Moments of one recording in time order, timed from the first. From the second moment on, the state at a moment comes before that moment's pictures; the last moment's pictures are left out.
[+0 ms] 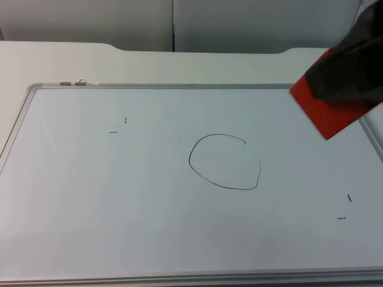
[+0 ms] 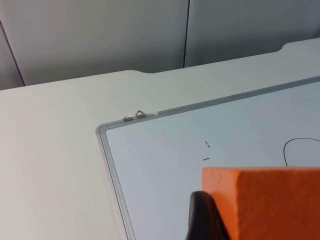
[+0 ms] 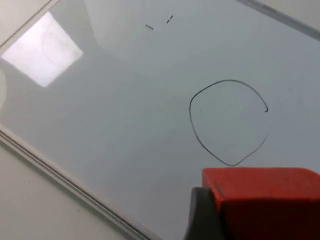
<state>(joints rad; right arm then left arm) 0.89 1.17 -0.89 -0.36 0.69 0.43 -0.25 0.44 -0.55 -0.04 0.61 0.02</state>
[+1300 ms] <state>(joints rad) 0.64 1.94 -1.20 -0.23 0.50 0.37 -0.25 0.44 -0.55 -0.04 0.61 0.02</state>
